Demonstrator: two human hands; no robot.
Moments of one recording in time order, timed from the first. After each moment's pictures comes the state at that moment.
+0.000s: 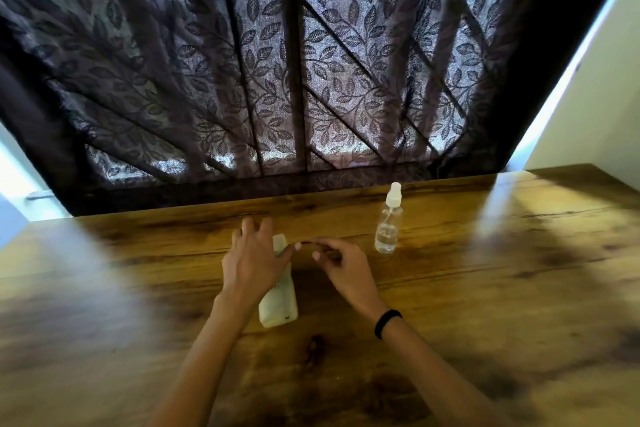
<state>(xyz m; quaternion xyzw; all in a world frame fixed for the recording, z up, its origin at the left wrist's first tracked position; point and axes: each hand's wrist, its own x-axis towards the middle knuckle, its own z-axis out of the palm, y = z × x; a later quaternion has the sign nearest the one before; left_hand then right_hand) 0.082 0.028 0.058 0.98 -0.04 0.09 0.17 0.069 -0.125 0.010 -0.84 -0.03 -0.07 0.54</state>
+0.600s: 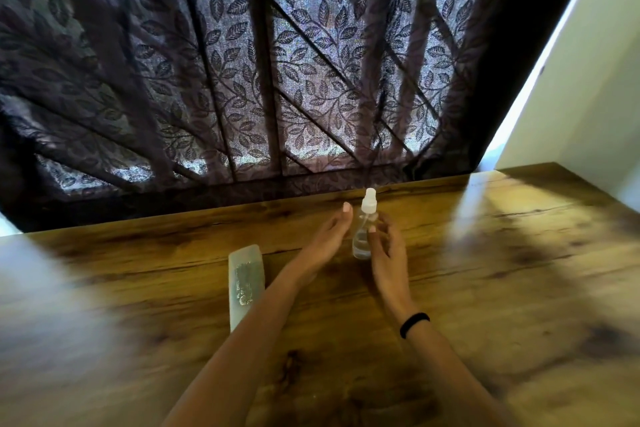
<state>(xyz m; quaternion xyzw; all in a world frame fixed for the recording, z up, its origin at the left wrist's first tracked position) 0.112 -0.090 0.057 0.76 -0.16 -0.21 0.60 0.069 -0.197 0.013 -0.73 0.10 -0.23 0.64</state>
